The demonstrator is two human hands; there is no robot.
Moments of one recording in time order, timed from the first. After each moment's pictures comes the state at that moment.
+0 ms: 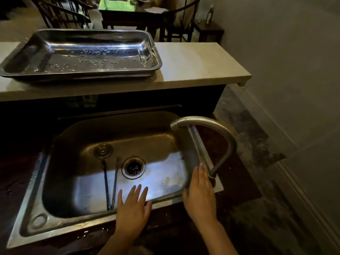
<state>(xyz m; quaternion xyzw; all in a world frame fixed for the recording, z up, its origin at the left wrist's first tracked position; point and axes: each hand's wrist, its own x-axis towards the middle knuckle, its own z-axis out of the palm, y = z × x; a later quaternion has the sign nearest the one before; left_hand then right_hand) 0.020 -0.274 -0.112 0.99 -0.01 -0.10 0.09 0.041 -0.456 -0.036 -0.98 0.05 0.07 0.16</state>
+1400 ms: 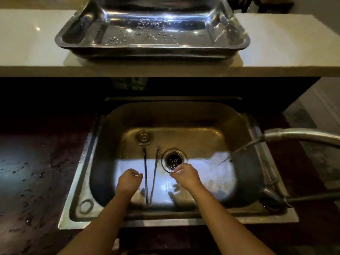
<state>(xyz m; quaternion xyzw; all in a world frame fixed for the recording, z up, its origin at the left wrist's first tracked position) 0.102 -0.119 -0.158 0.83 0.37 -0.17 0.39 0.151 -0.297 -0.124 -0.85 0.10 0.33 0.39</state>
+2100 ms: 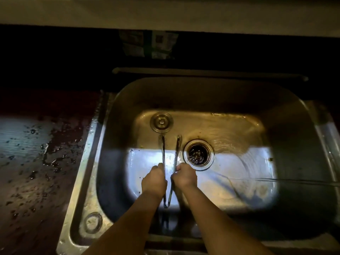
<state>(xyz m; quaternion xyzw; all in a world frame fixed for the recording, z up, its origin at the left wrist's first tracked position) 0.127 -0.121 -0.236 0.91 0.23 -0.28 0.22 0.164 -0.208 -0.237 -0.87 0.13 0.36 0.30</state>
